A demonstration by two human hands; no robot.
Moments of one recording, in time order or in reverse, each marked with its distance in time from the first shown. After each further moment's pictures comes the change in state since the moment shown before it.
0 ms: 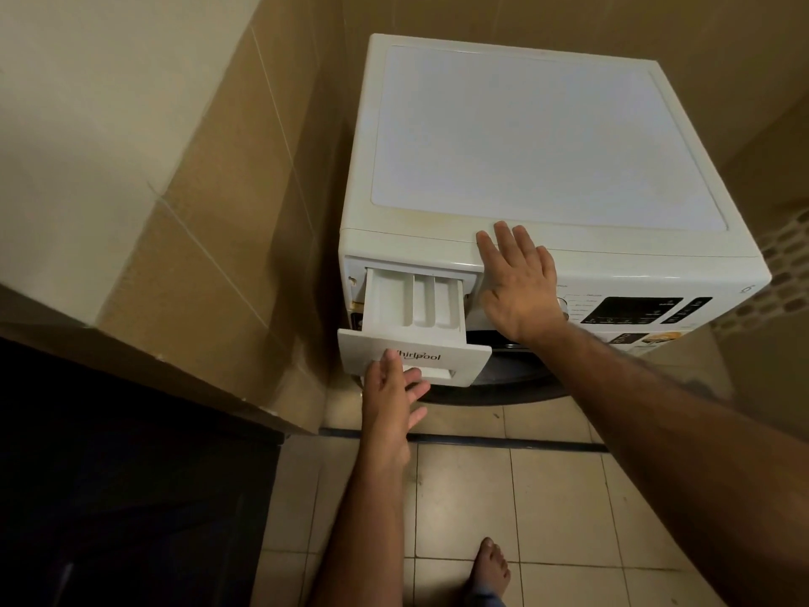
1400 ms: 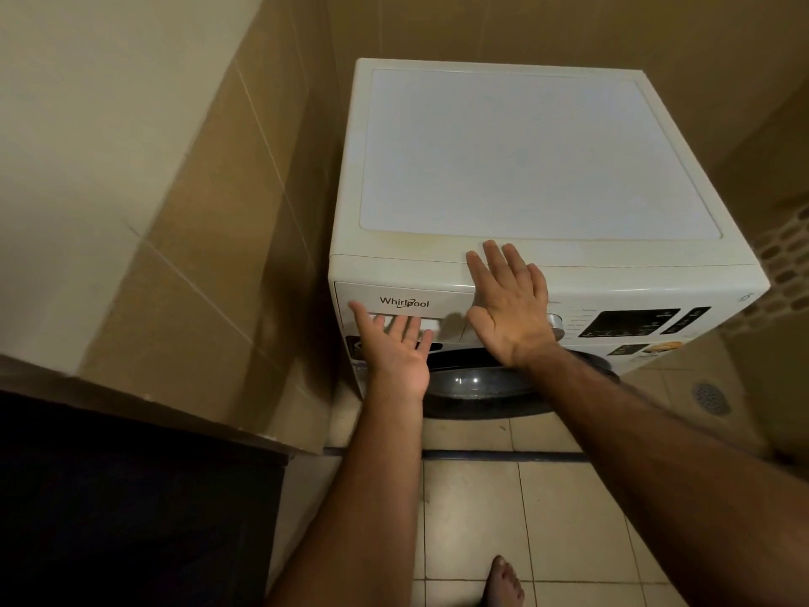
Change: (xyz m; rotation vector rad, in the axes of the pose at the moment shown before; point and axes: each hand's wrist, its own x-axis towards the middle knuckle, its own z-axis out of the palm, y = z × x) left_hand 0.060 0.059 0.057 -0.709 -0.027 -0.075; right_hand -0.002 -0.002 0.000 0.138 0.023 0.016
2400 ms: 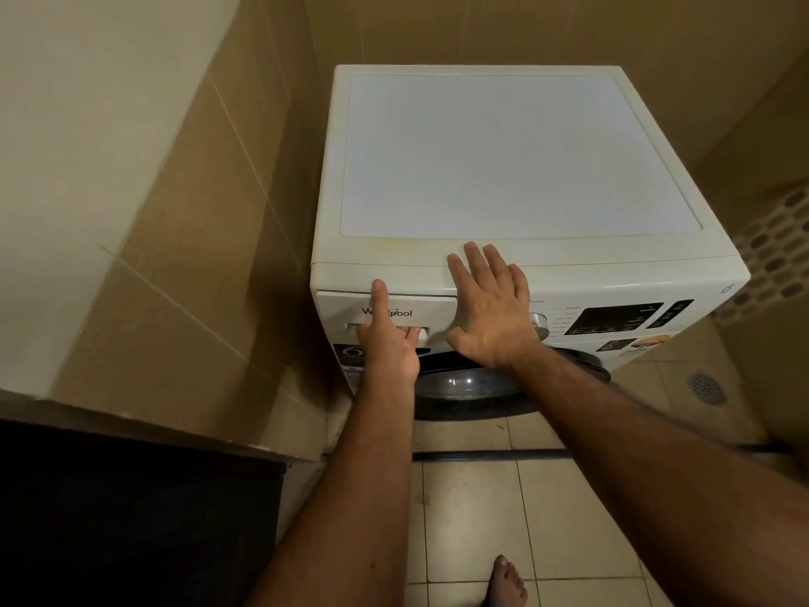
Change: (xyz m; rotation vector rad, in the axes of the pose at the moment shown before) left_hand 0.016 -0.012 0.020 0.156 0.073 0.112; right_hand 0.001 0.003 0.001 -0.043 -0.016 -0.041
